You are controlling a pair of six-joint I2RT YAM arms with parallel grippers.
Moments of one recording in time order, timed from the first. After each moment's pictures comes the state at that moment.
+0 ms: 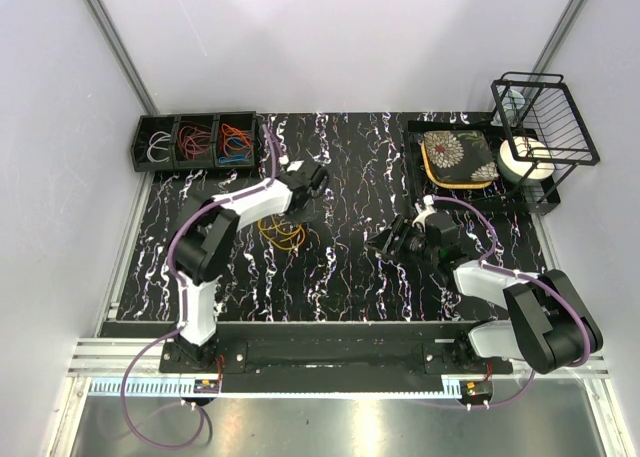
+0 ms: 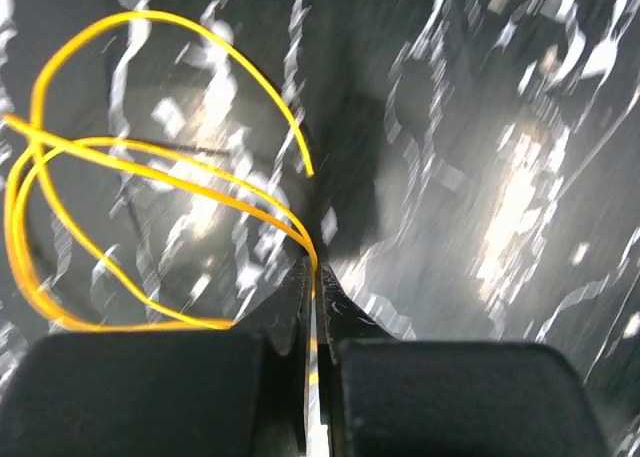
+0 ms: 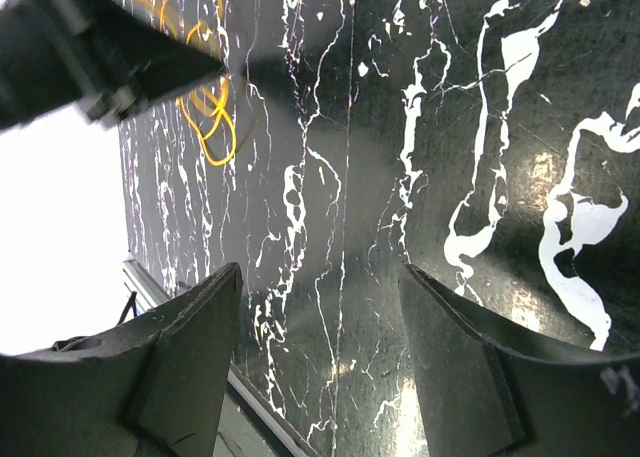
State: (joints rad) left arm -0.60 1.99 1.38 -0.57 -0.28 -0.68; right arm 0.36 1.31 0.35 0.44 -0.41 0.87
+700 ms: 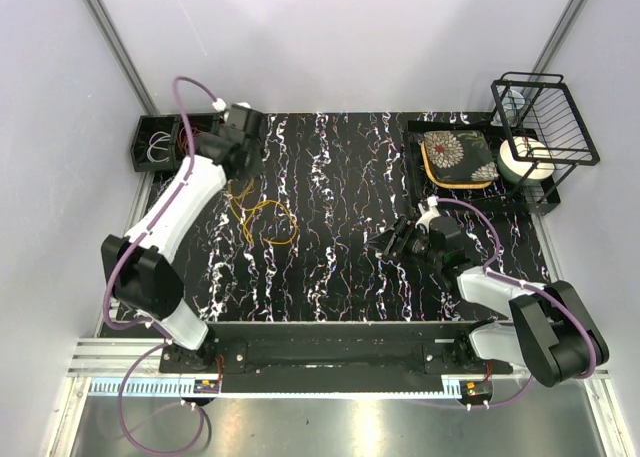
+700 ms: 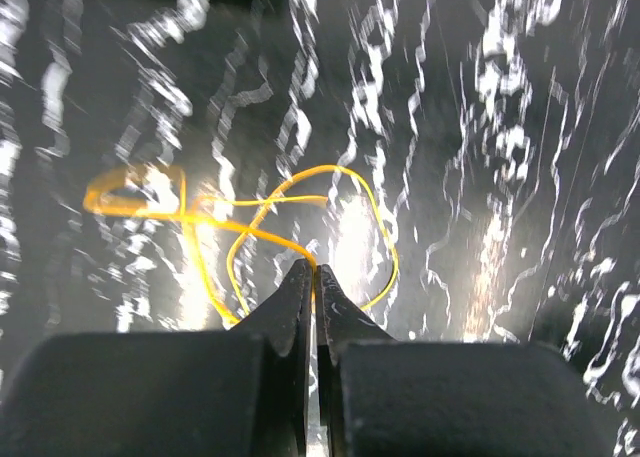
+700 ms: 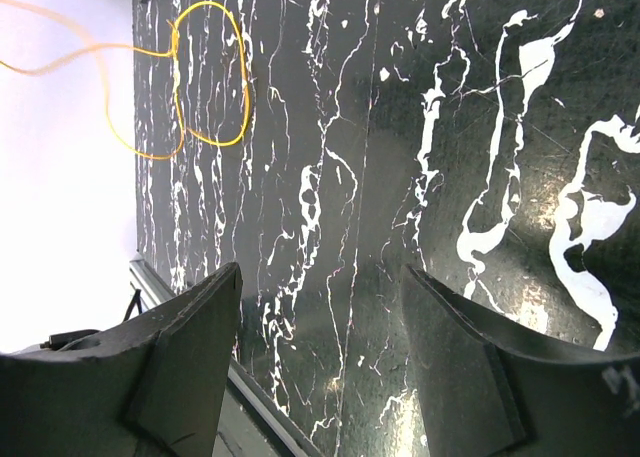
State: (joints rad) left arm -0.39 1.61 1.54 -0.85 -0.29 -0.49; right arm 0.35 1.25 0.32 0.47 -0.41 0.87
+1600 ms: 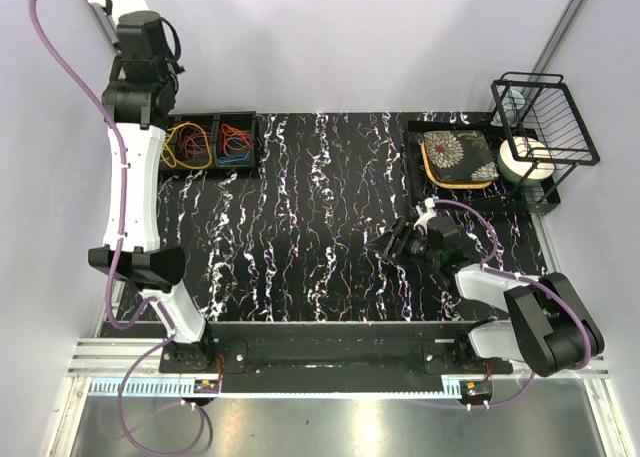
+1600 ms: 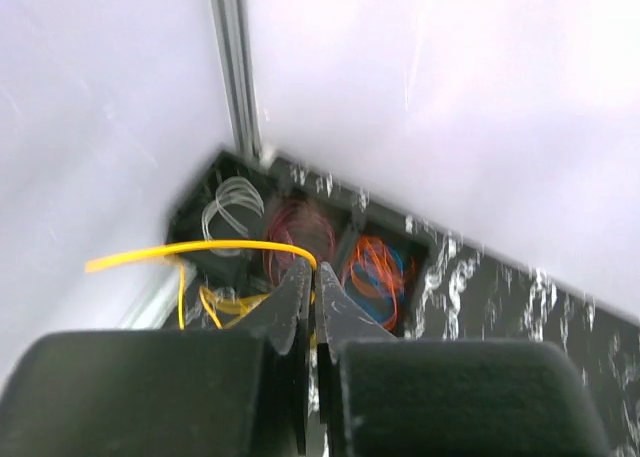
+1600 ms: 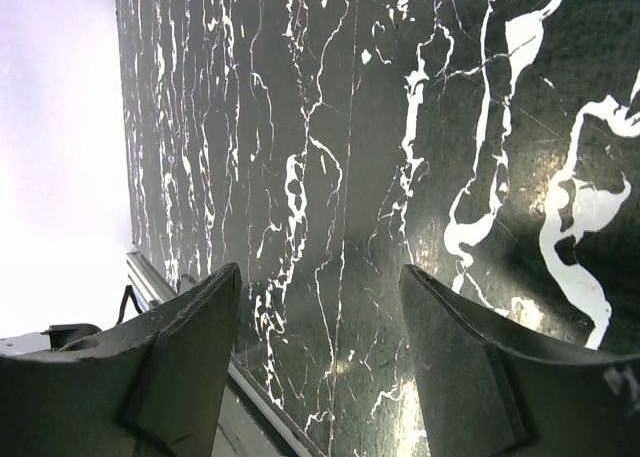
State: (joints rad) left arm -0.08 1.77 2.36 -0.85 -0.49 -0.25; right arm 0.35 1.29 0.32 0.48 -0.43 0.87
